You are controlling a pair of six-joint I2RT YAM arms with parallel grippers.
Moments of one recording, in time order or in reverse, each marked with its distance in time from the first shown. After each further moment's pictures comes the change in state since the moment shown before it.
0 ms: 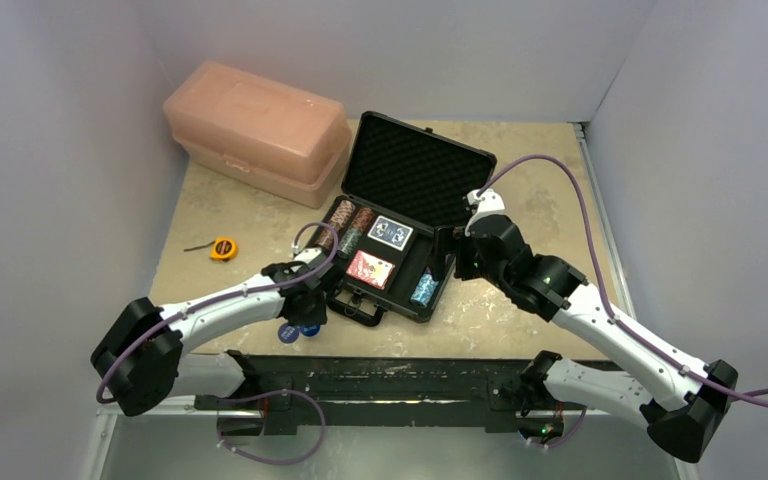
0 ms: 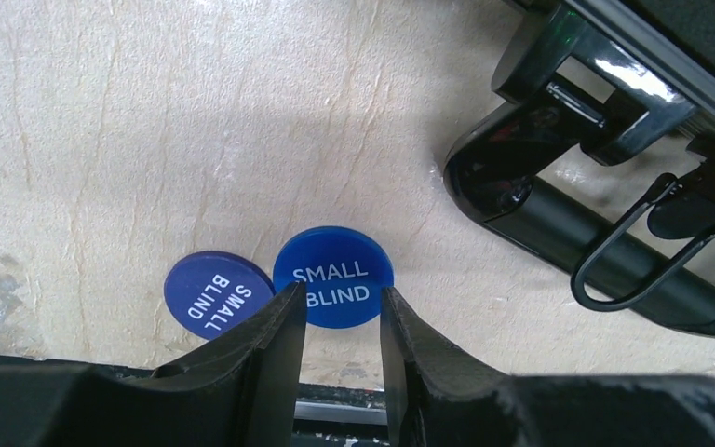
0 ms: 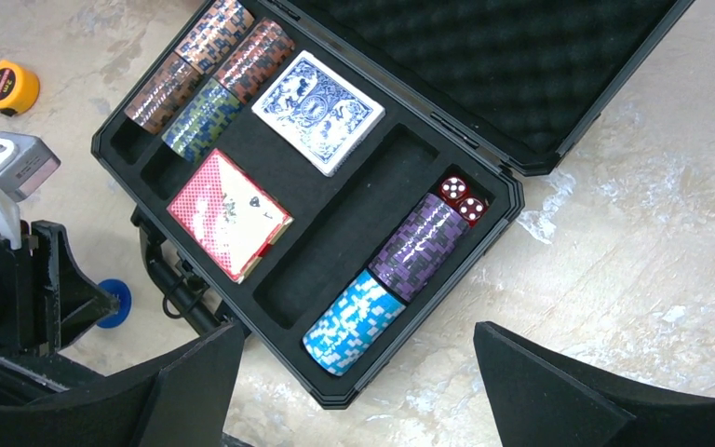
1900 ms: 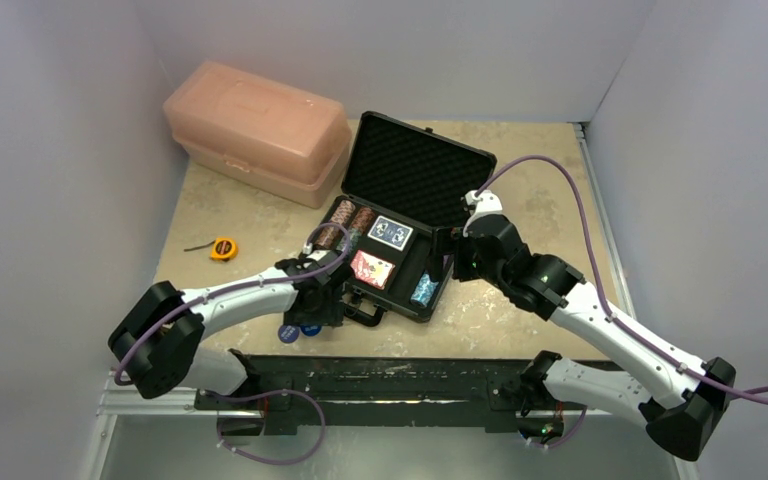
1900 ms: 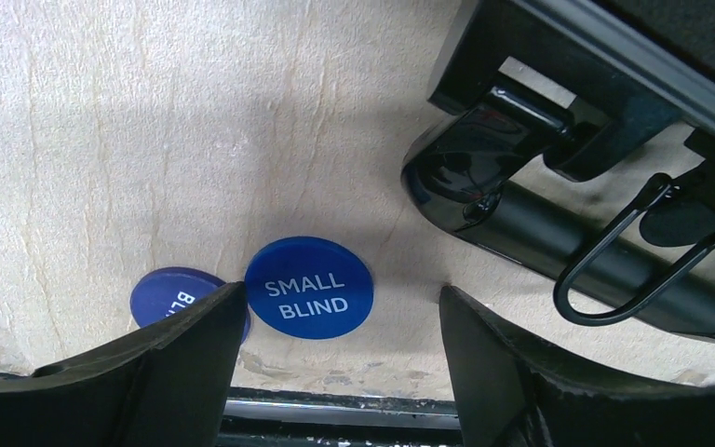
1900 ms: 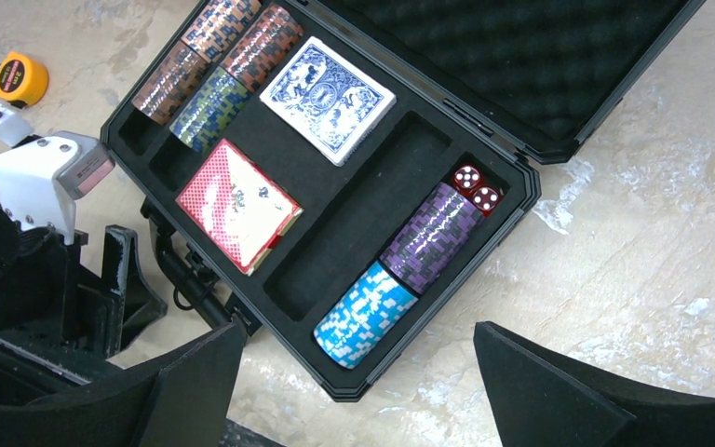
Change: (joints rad) left arm -0.008 0.100 0.034 0.018 0.050 0.050; right arm 0.000 0.013 0.000 -0.004 -0.028 0.026
